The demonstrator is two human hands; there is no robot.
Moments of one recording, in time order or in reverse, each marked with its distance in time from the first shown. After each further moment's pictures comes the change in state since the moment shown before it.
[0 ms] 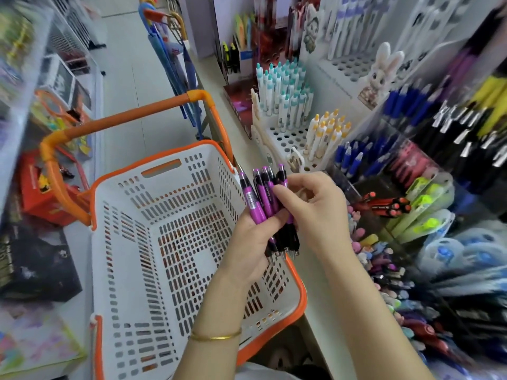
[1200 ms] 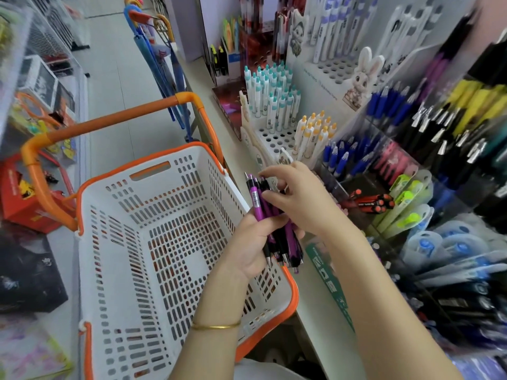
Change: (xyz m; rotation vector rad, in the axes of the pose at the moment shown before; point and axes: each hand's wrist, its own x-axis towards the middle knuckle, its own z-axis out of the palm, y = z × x) left_hand 0.009 -0.004 0.004 -0.095 -0.101 -0.209; right_hand 0.029 -0.003 -0.012 -0.369 -0.400 -0.067
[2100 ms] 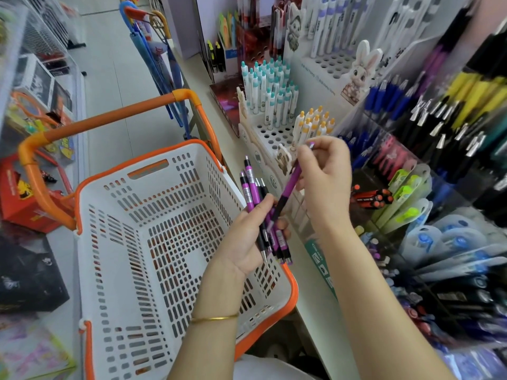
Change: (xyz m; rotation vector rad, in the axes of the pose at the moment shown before) left_hand 0.005 -0.002 -0.009 -0.169 -0.019 -0.104; right_hand -0.005 -0.008 0.000 0.753 0.638 0.202
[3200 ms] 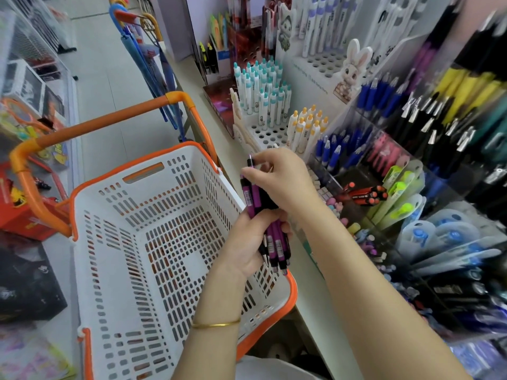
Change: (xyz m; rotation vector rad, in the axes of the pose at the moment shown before) left_hand 0.000 -0.006 0.007 0.186 0.005 0.117; right_hand 0.014 0.003 0.025 -0.621 -0.455 -0.135
